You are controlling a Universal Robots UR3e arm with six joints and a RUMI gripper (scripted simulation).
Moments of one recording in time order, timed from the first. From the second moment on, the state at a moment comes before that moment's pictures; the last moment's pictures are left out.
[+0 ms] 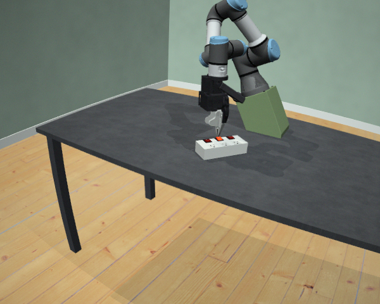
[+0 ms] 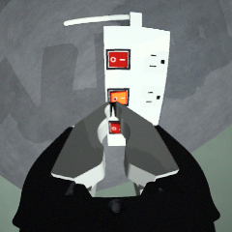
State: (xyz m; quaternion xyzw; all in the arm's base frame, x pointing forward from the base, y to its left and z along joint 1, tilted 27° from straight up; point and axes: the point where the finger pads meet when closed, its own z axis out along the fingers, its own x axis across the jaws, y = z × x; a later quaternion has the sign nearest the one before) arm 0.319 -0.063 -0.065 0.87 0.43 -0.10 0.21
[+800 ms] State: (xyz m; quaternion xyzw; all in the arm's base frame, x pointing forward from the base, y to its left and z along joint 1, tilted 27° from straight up) arm 0.319 -0.067 -0.071 0.87 0.43 -0.10 0.21
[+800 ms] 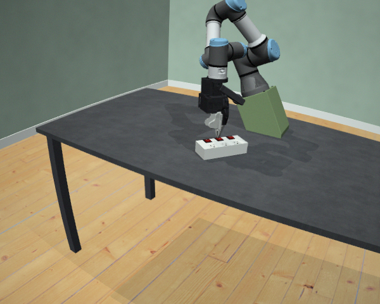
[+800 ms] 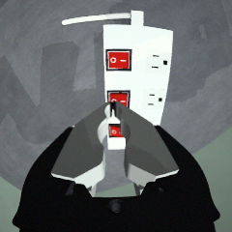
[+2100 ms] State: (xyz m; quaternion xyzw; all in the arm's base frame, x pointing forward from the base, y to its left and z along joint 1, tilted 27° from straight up) arm 0.319 -0.053 -0.044 0.87 0.43 -0.10 0.21
